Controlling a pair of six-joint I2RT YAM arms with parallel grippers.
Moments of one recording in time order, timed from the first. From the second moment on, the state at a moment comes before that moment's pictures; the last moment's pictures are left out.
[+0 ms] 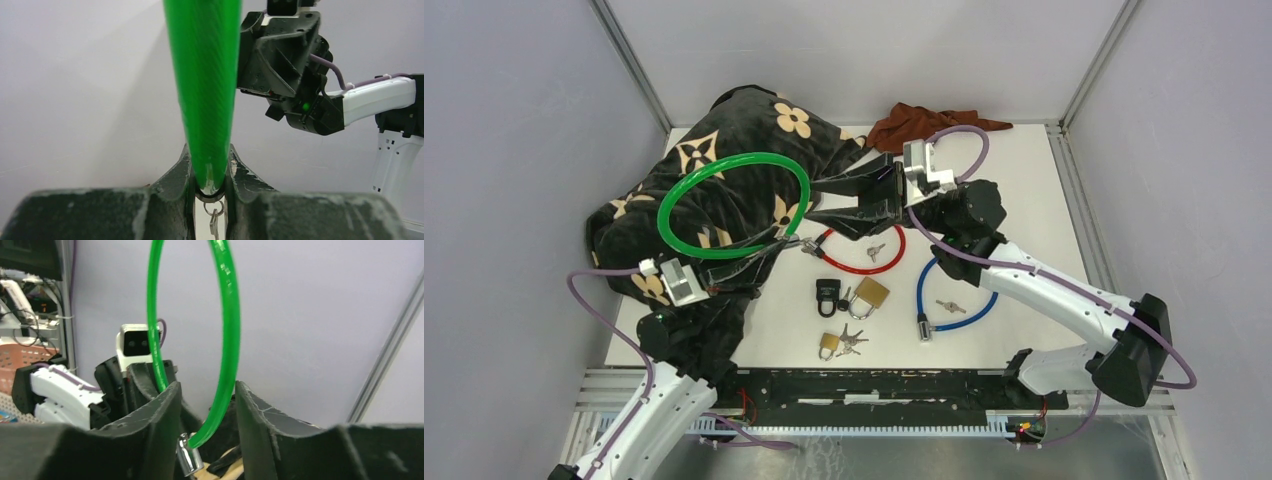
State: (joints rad) left arm -0.45 0.39 0.34 0.86 0.40 -0.36; right arm 0.89 1.31 1.15 0.79 -0.66 0.19
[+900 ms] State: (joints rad) left arm -0.46 0.40 0.32 0.82 0.45 -0.35; right arm 0.90 1.22 1.17 0.55 -0.51 0.09
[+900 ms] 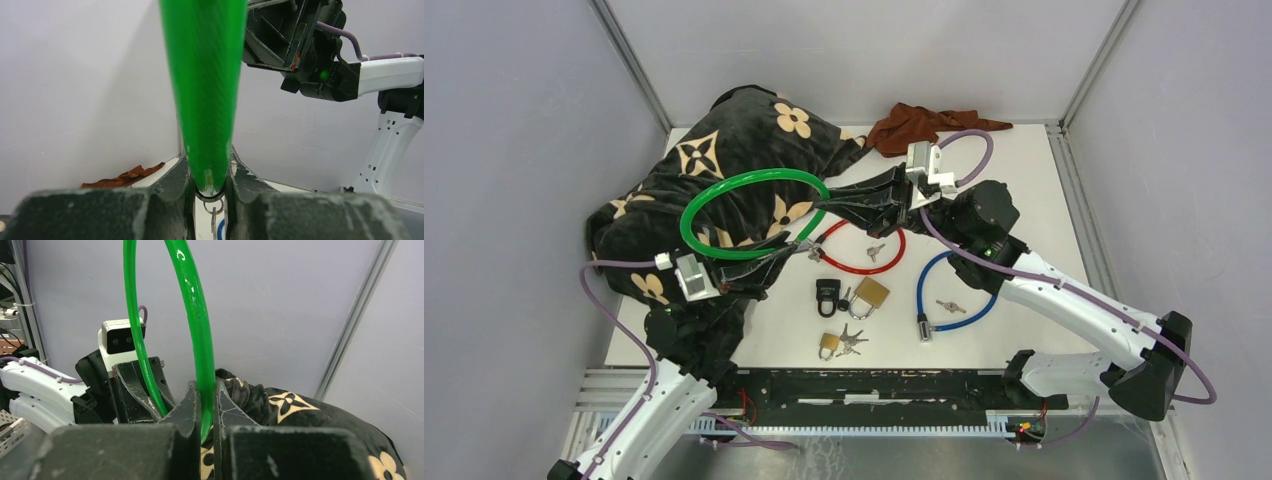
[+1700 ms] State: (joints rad) left arm -0.45 0.39 0.31 0.79 0.43 -0.31; right arm 0.89 1.36 1.12 0.34 -0.80 -0.21
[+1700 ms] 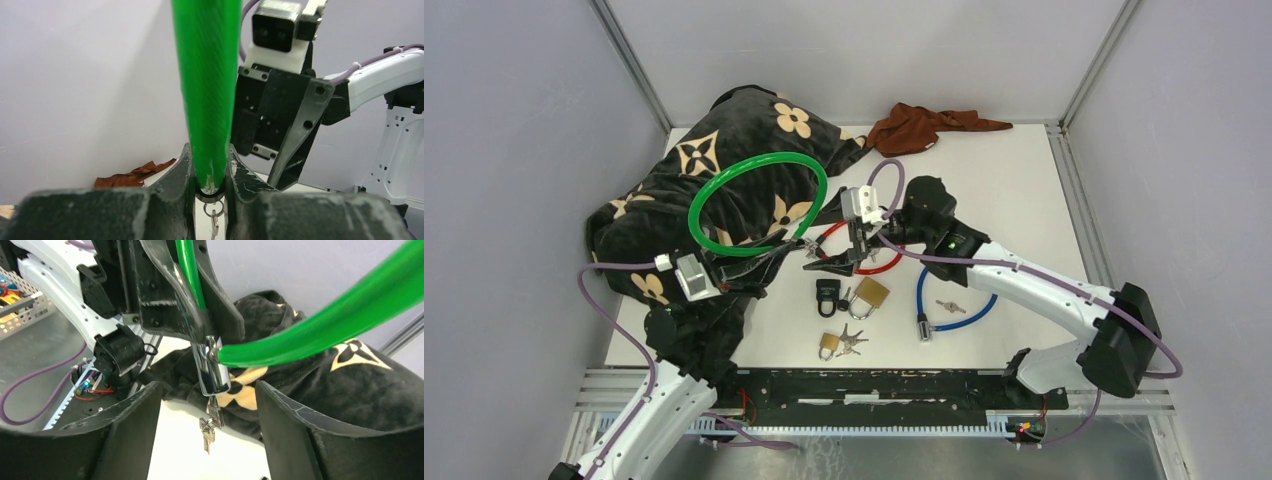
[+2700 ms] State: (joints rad) left arm -0.45 0.39 0.31 0.75 0.45 -0.31; right arm 0.88 1.40 1.08 0.27 -0.79 -0.38
